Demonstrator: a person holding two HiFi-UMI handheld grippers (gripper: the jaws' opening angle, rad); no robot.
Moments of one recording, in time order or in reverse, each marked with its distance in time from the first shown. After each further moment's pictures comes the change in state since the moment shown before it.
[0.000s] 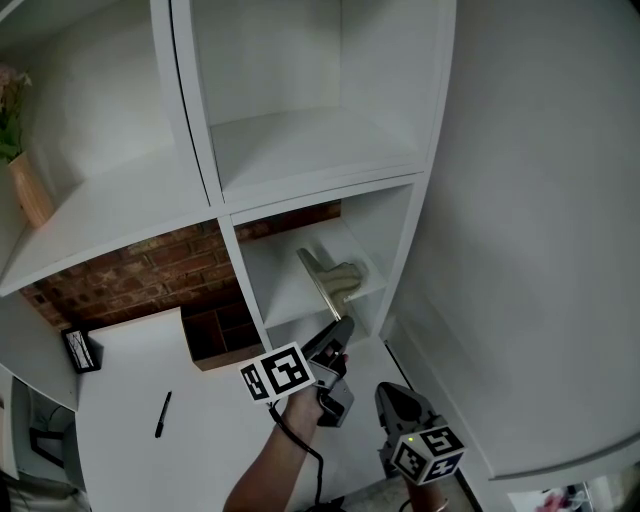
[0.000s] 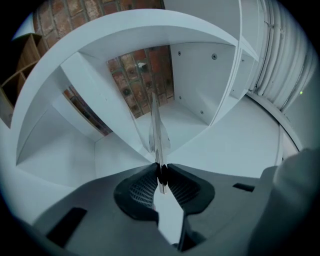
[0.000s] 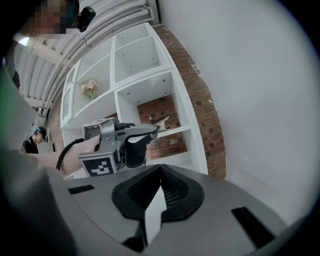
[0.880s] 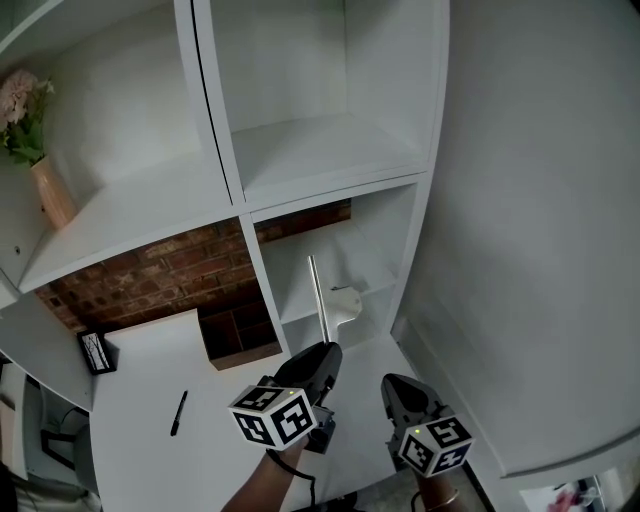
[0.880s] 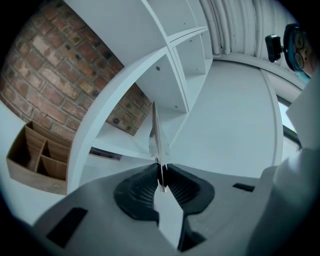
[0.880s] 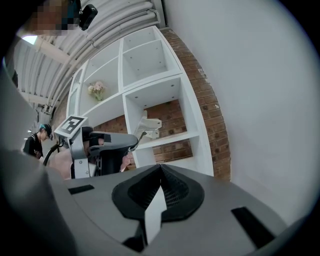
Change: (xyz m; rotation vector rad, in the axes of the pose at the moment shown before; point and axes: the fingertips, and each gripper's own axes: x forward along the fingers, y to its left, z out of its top) left arm -0.082 -0.024 -0.005 0.511 0.007 0.154; right arm -0.002 0.022 0.014 -0.041 -0.033 0.047
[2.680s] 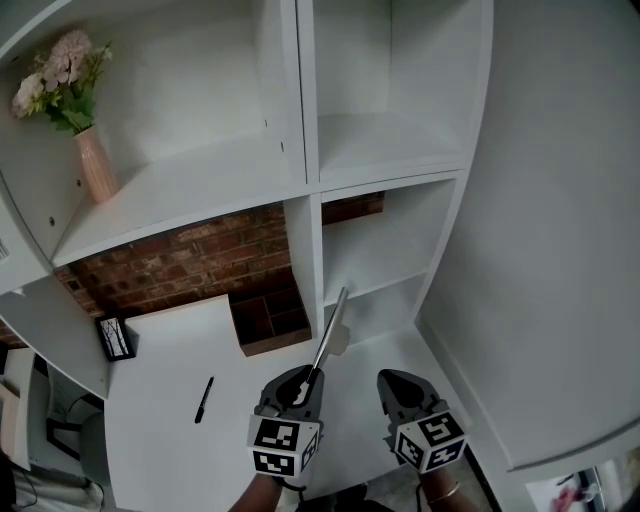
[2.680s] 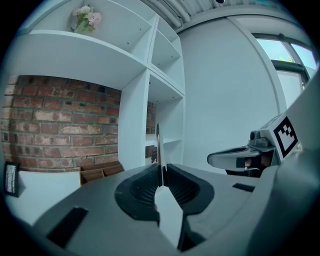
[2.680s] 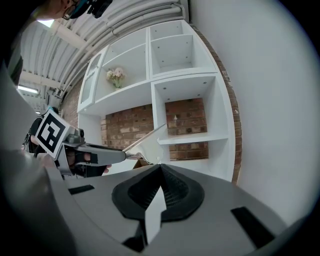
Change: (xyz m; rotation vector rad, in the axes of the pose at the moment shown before) left arm -0.122 0.050 -0.020 0.459 0.130 0.263; right arm 0.017 0.090 -0.013 -0.162 0.043 0.044
